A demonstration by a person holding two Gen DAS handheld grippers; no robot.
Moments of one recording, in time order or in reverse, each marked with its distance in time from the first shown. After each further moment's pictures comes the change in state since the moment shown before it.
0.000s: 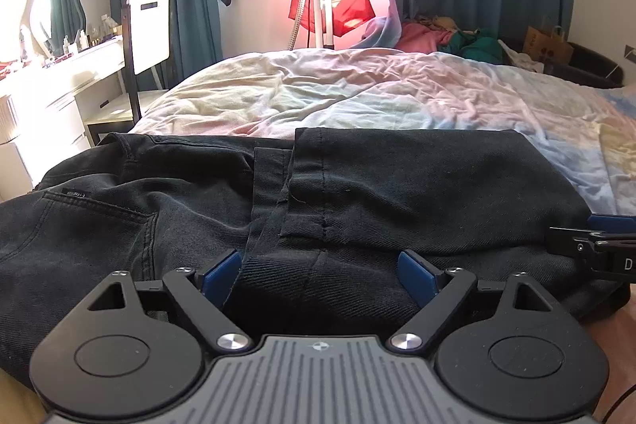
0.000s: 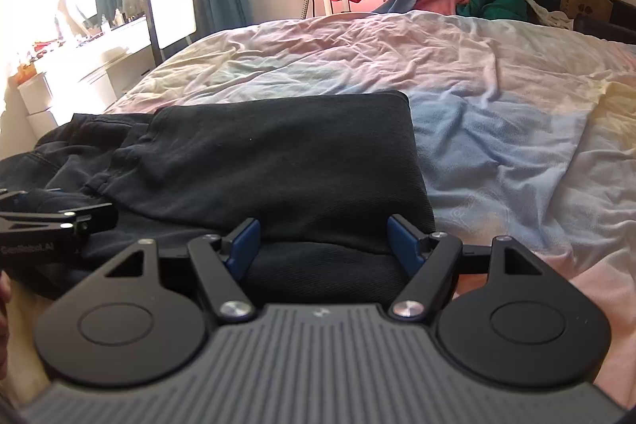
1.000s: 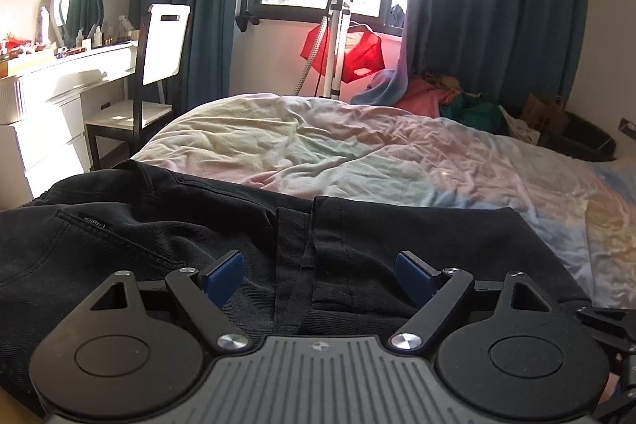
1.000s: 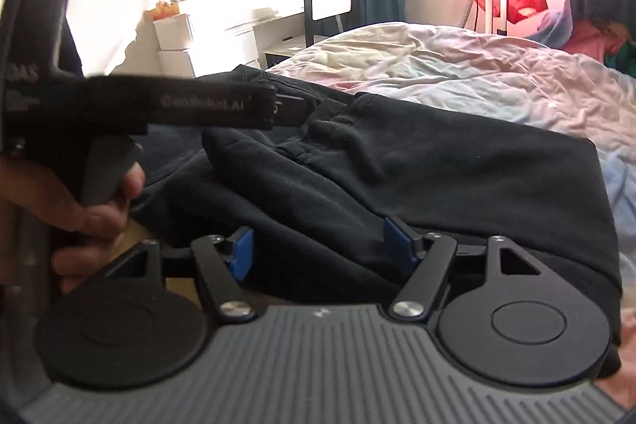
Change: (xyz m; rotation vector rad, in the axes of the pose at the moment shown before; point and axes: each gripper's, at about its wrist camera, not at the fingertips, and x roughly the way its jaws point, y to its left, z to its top) left arm -0.019 0.030 0.024 -0.127 -0.122 -0.058; right arm -0.025 0.082 0.004 -0.259 0.043 0.370
